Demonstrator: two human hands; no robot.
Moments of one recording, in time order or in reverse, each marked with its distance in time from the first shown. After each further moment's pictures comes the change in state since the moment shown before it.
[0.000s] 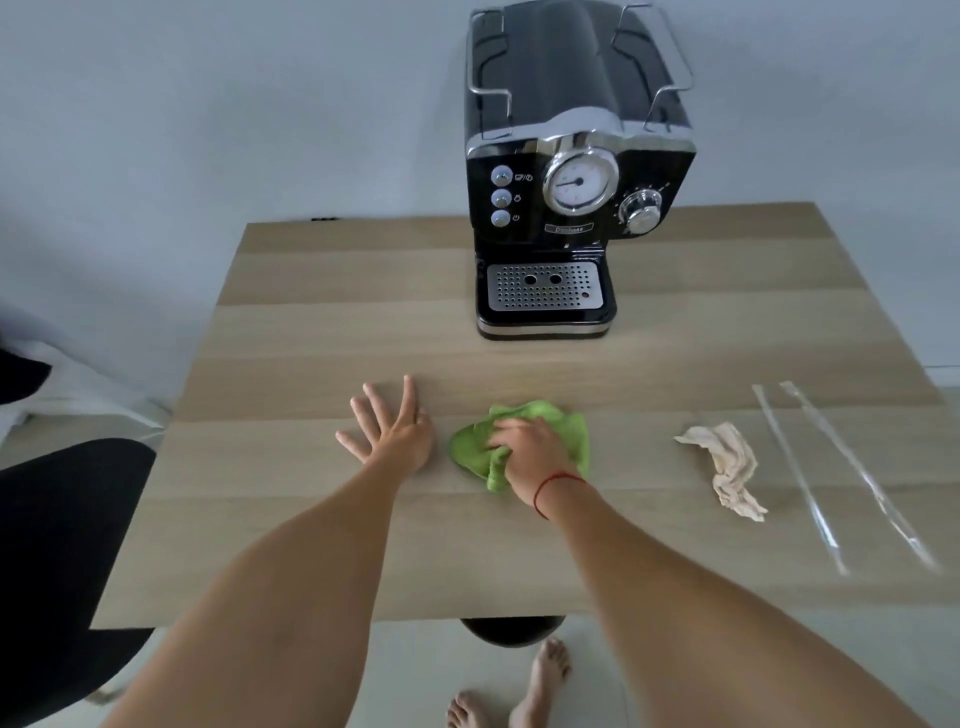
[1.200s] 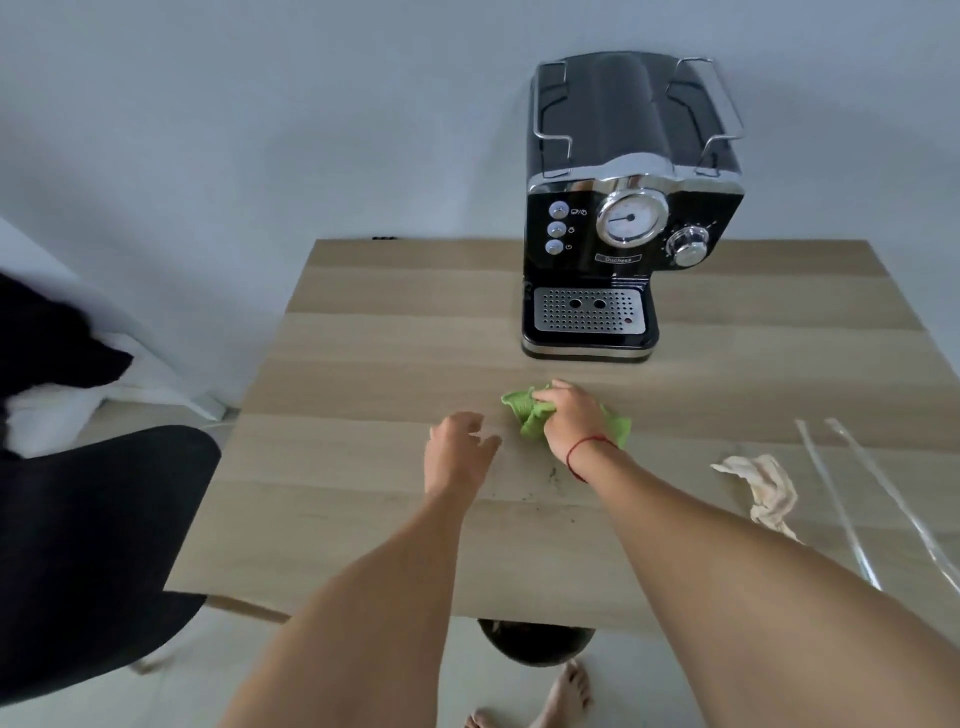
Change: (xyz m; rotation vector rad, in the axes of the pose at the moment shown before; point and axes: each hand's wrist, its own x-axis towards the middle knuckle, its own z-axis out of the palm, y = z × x) left_hand -0.041 0.008 -0.004 -0.491 0.244 0.190; right_hand 0.029 -0.020 -0.037 0.088 0.200 0.152
